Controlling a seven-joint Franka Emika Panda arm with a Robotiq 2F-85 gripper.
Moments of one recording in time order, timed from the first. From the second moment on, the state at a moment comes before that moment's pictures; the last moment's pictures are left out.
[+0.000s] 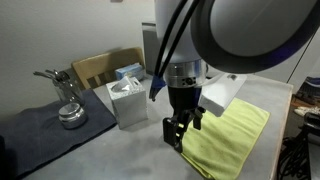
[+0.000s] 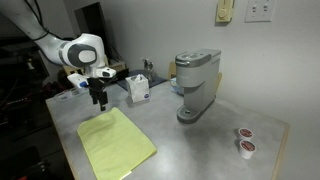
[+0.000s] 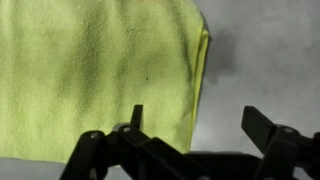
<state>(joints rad) 0.26 0.38 0.14 -2.21 0.03 2.45 0.34</state>
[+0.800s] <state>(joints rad) 0.34 0.49 0.06 -2.11 -0.13 2.37 0.48</state>
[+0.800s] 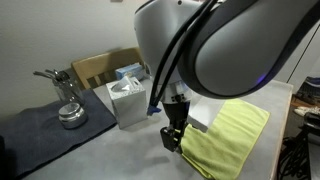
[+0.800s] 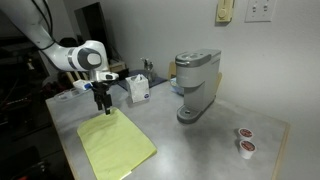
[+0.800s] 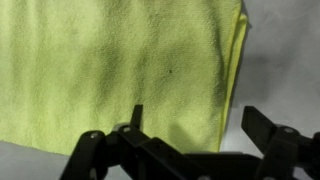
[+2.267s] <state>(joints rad) 0.35 0.57 0.06 -2.02 -0.13 2.34 0.48</state>
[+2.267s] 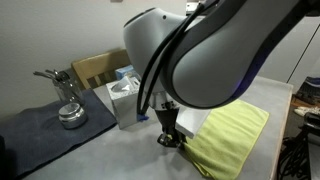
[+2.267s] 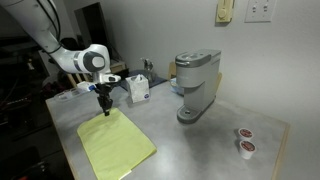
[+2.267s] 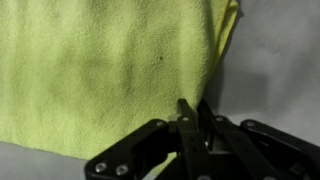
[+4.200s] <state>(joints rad) 0.09 0.41 0.15 -2.09 0.11 2.12 -0.27</state>
